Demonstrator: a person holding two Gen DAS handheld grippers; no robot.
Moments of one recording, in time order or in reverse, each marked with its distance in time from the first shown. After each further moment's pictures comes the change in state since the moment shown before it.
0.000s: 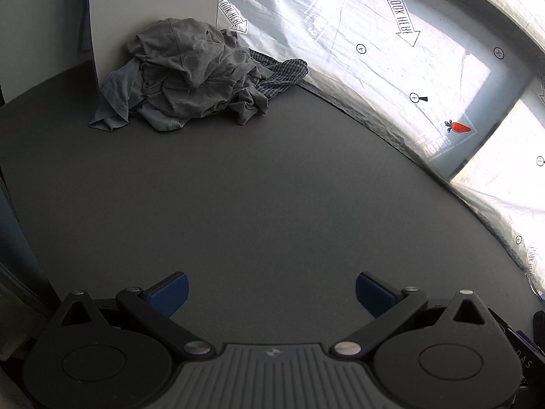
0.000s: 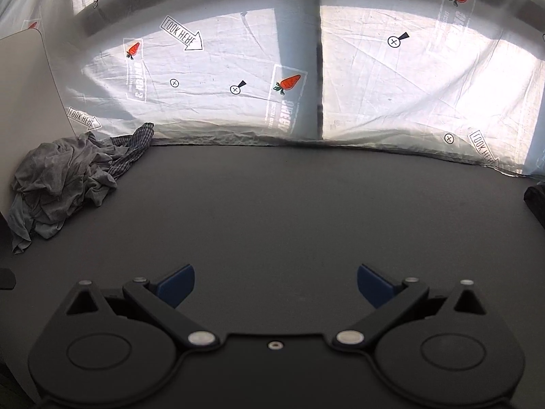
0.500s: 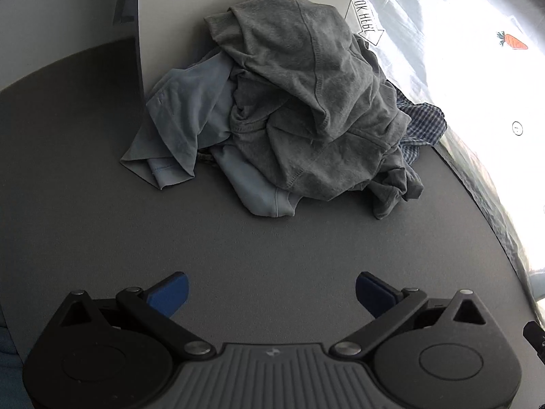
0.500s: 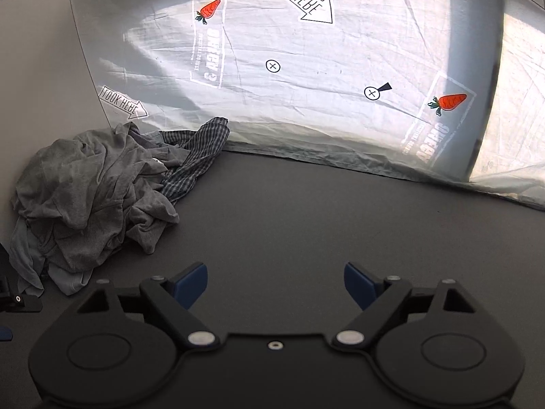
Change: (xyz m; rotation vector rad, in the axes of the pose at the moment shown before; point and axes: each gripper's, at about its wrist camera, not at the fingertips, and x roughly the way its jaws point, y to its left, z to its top) left arm 0.190 0.162 0.180 -0.219 0.054 0.127; right arm 0.197 0.184 0.103 -0.084 0.034 0.173
